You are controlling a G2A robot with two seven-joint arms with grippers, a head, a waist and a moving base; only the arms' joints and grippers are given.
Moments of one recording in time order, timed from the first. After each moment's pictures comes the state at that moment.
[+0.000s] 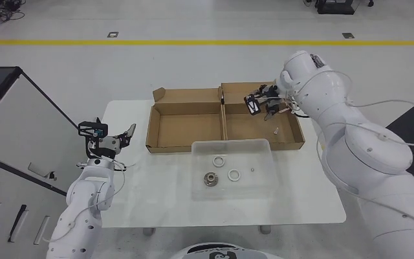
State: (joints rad) left arm 1.73 -1.15 -1.60 -1.80 1.33 0.00 0.00; right arm -0.18 -1.42 0.17 -0.24 -2.24 -1.01 -0.72
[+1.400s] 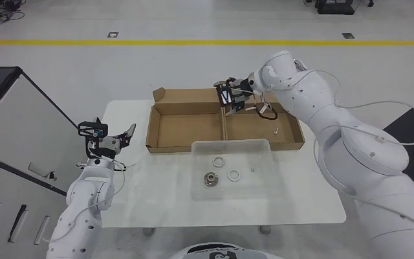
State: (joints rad) left arm 1.73 -1.15 -1.60 -1.80 1.33 0.00 0.00; right arm -0.20 -1.41 0.21 -0.44 -1.84 -0.97 -0.71
